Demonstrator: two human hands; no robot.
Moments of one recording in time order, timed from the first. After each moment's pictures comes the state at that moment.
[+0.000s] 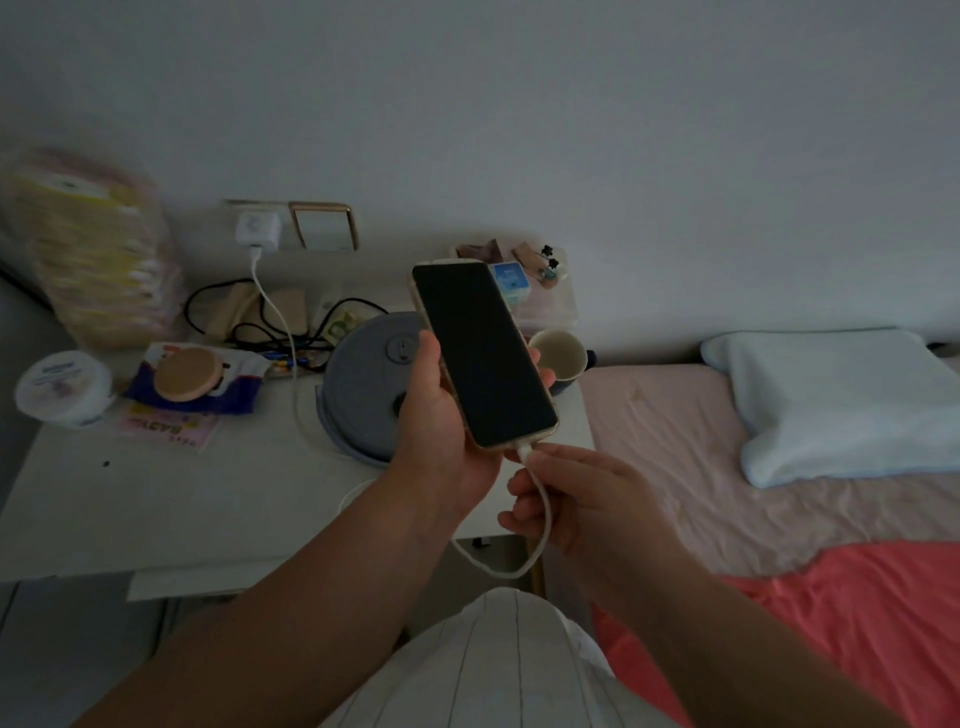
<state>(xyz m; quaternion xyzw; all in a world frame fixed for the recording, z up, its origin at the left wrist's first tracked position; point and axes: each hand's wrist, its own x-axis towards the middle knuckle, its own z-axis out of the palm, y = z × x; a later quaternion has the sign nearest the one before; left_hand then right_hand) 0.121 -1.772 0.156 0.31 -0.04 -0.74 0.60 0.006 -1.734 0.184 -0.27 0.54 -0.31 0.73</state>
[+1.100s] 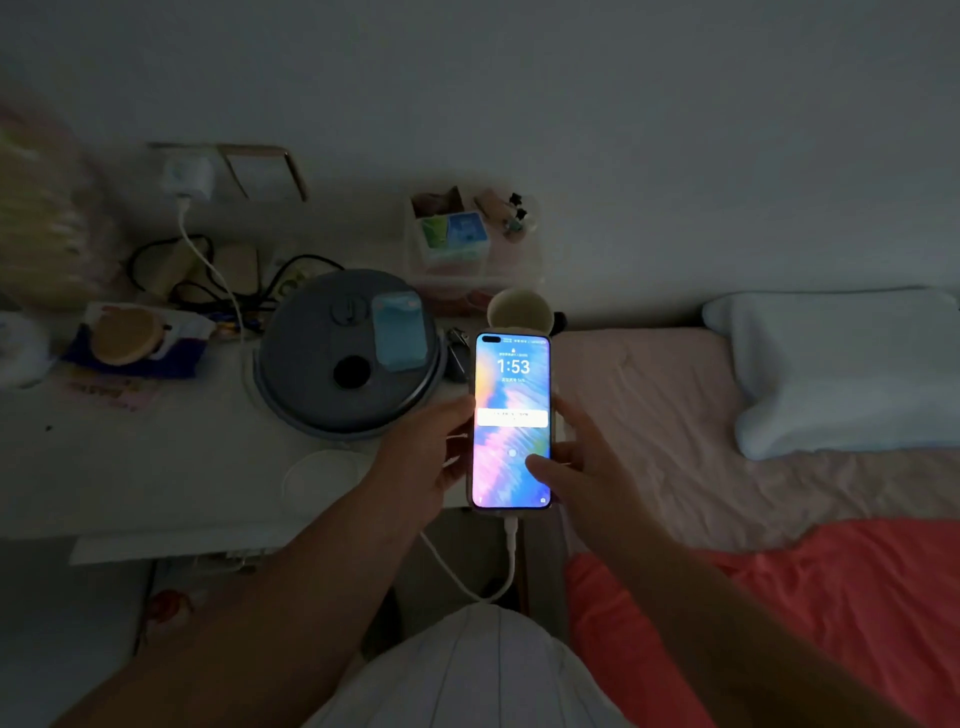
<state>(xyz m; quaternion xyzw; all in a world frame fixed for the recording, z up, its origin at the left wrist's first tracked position) 0.063 -1.773 0.076 0.62 -0.09 -0.66 0.42 -0.085 -1.770 0.075 -0.42 0.58 -0.27 0.64</state>
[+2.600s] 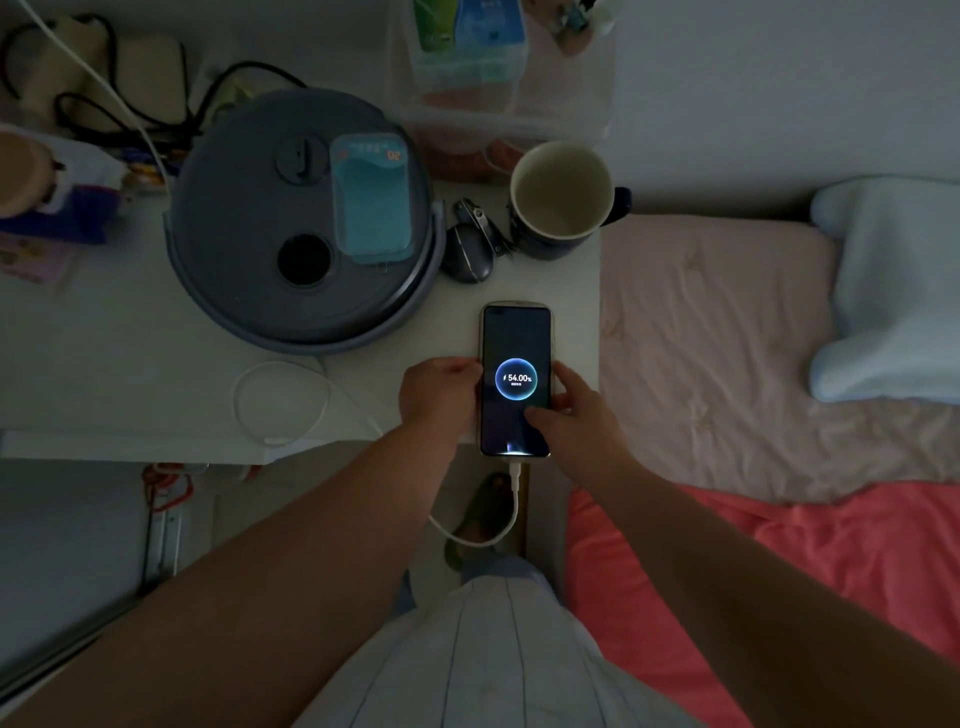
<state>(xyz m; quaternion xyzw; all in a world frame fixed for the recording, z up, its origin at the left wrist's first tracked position) 0.038 -1.807 -0.065 0.81 -0.11 -0.50 0.27 -0.095 -1.817 -0.051 -0.46 0.64 -0.05 0.61</state>
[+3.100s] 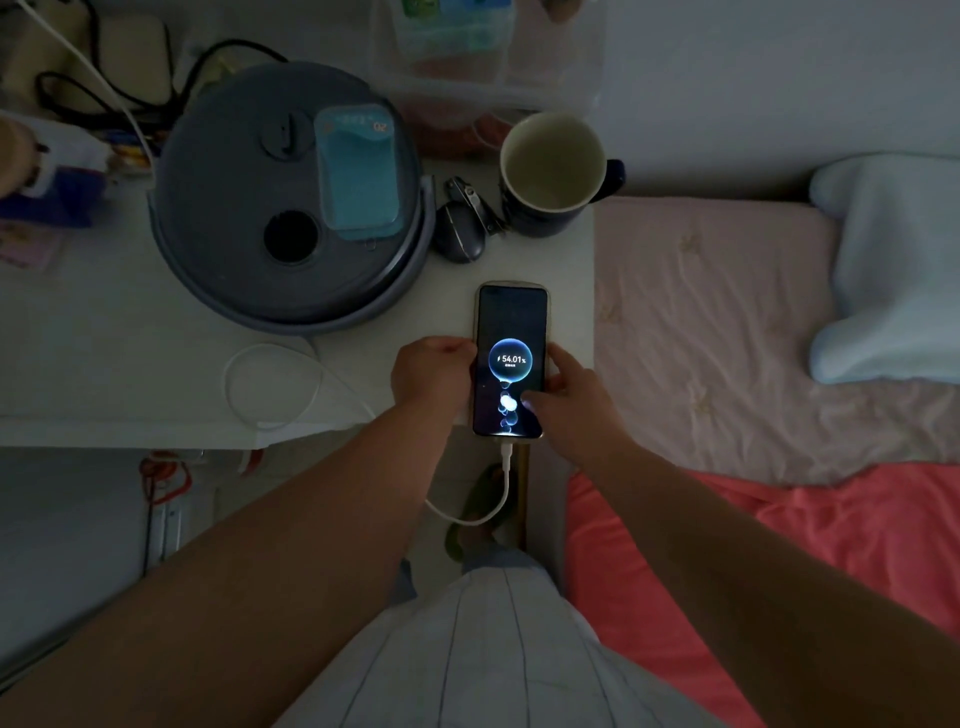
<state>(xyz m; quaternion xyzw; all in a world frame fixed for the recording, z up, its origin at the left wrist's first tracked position) 0.036 -1.804 -0.075 0.83 -0.14 -0.47 0.26 -0.098 -1.814 -0.061 -0.50 0.65 -0.04 0.58</state>
